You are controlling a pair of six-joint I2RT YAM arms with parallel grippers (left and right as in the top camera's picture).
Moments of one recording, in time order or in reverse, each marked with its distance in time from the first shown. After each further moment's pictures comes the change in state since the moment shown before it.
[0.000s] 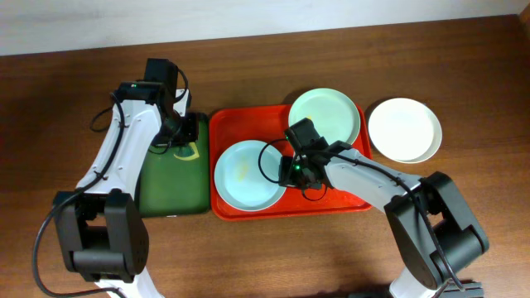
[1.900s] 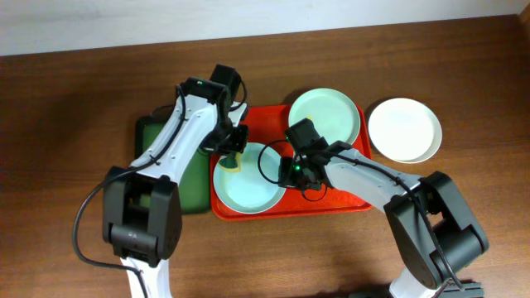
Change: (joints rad) left arm -0.250 0.154 0.109 -0.093 0.060 0.006; right arm 0.000 0.002 0.000 -0.006 -0.026 0.000
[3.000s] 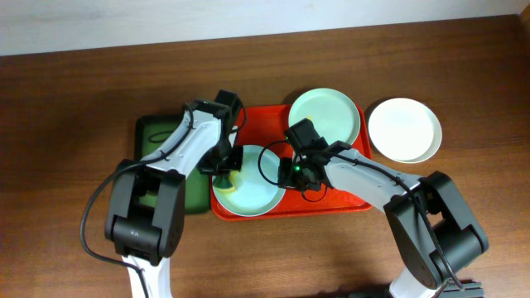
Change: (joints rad) left arm -0.010 0.010 -0.206 0.071 -0.072 -0.145; right arm 0.000 0.000 0.000 -0.005 -0.017 0.000
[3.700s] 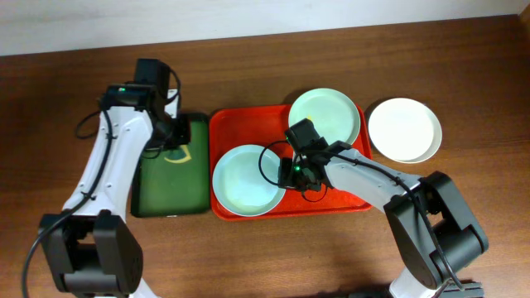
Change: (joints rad) left arm 0.279 -0.263 0.078 -0.042 -0.039 0.089; right arm 0.000 0.000 0.000 -0.003 0.000 0.000
